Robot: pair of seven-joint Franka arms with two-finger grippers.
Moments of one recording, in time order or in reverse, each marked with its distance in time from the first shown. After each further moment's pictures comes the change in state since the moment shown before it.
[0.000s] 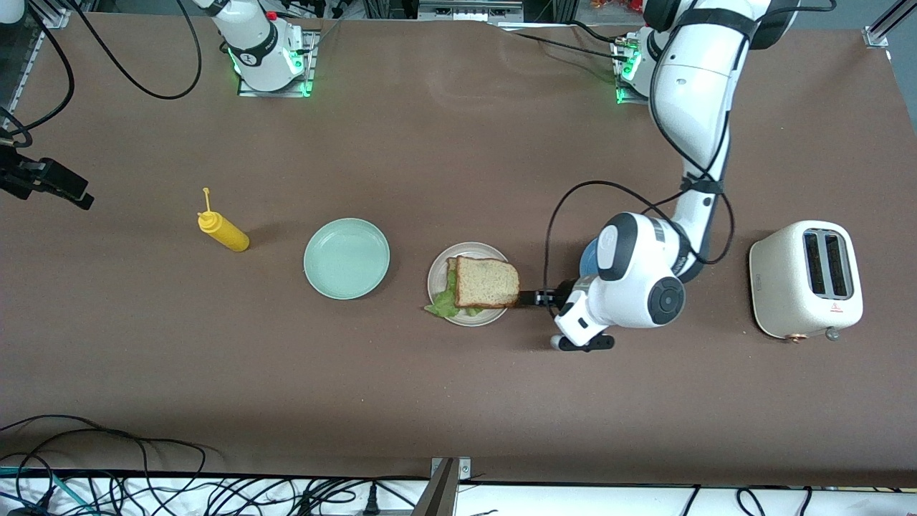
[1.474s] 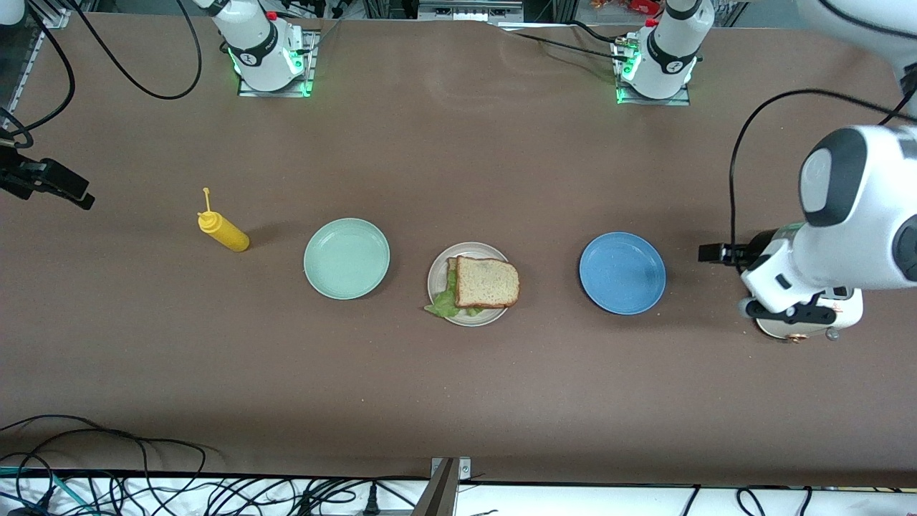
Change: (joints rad) left arm 0.184 -0.360 0.073 0.011 0.439 -0.460 0.164; right arm 0.001 0.002 -0.003 0.000 0.001 -0.004 0.000
